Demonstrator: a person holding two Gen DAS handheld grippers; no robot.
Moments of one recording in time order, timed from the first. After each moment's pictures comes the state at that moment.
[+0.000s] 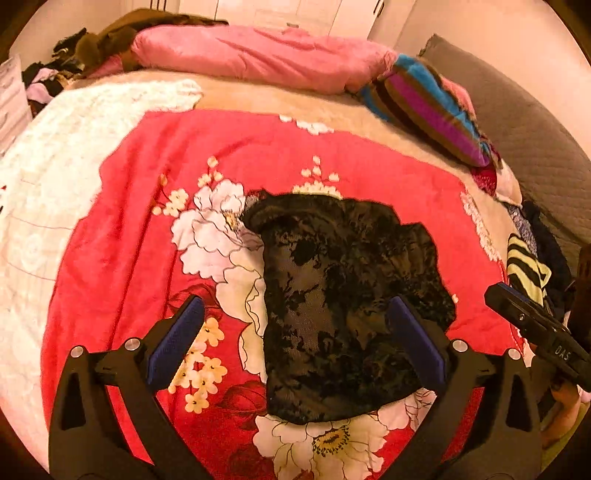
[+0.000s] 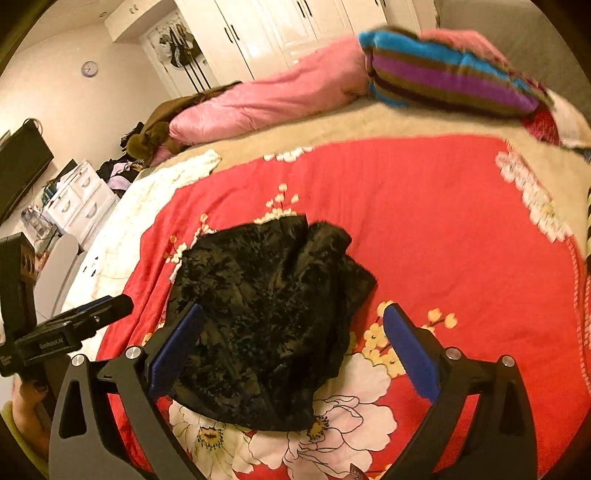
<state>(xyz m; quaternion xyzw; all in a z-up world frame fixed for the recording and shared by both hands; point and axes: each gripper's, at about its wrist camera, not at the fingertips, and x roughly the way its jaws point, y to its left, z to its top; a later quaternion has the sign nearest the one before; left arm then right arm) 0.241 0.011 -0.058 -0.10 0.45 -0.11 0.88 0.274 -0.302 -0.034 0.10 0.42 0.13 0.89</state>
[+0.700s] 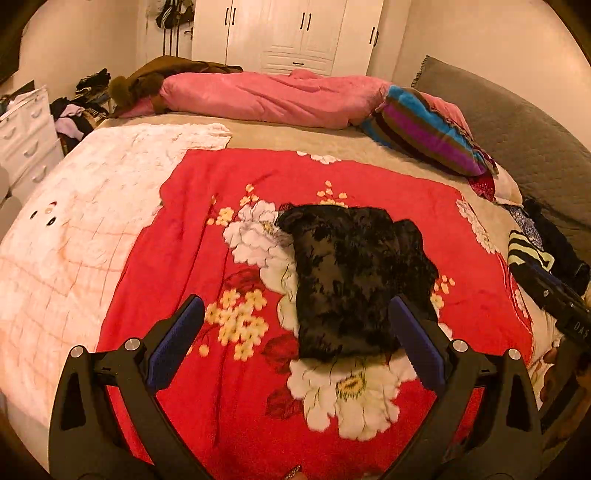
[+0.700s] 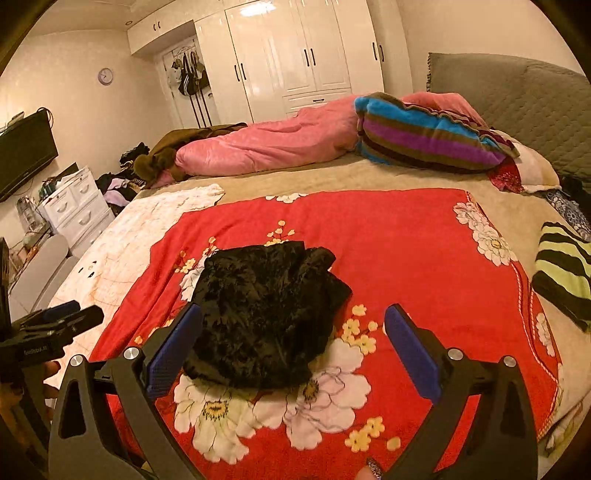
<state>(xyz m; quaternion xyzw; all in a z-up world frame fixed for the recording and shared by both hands) 0.134 0.032 -0.017 -0.06 0.39 -0.07 0.92 0.174 -0.302 0.015 0.06 0.34 0.10 0.93</state>
